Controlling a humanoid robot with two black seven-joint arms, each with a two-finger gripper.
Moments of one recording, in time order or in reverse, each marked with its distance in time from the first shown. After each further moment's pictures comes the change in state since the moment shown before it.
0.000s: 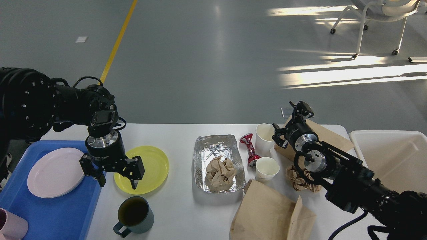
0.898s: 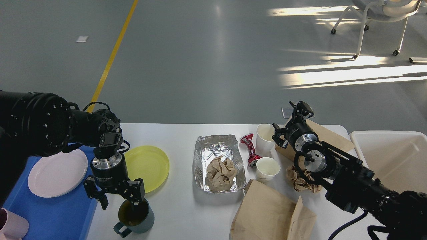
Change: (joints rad) left arm 0.123 -0.036 -0.001 0.030 0.002 0.000 0.002; right arm 0.000 0.000 0.000 0.000 0.000 0.000 0.000
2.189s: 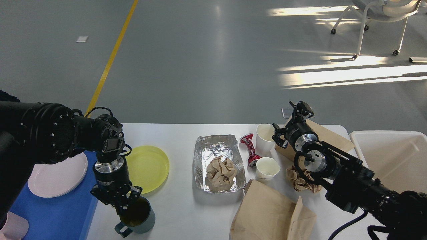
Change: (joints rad) left arm 0.052 -0.009 0.000 0.052 0.002 0.000 0.002; right arm 0.000 0.000 0.000 0.000 0.000 0.000 0.000
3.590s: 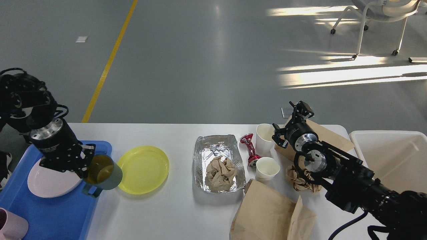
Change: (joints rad) left arm -0.158 0.498 -0.154 -0.069 0.003 0.000 0.144; right arm 0.000 0.000 0.000 0.000 0.000 0.000 0.000
